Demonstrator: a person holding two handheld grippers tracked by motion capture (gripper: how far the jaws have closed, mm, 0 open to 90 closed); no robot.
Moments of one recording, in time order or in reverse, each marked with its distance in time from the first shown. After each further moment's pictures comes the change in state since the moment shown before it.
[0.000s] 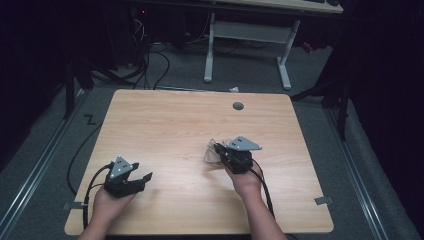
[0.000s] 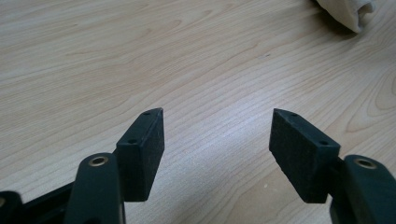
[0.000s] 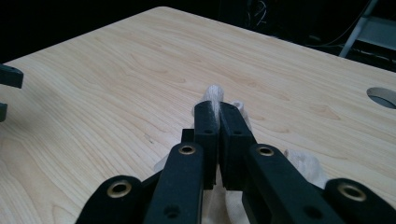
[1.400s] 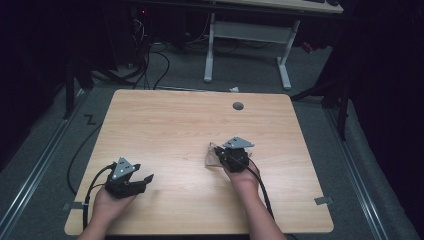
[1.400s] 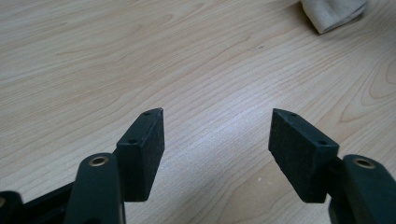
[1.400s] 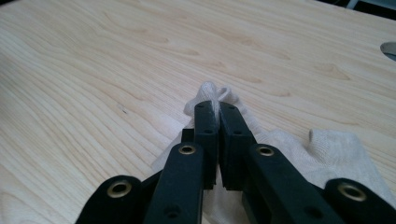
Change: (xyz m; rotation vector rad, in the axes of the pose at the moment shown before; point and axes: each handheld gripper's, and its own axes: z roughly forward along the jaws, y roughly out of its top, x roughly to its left) left arm -0.004 0.001 0.001 0.026 -0.010 0.035; right arm -0.010 -0.018 0.030 0.128 -0.030 0.023
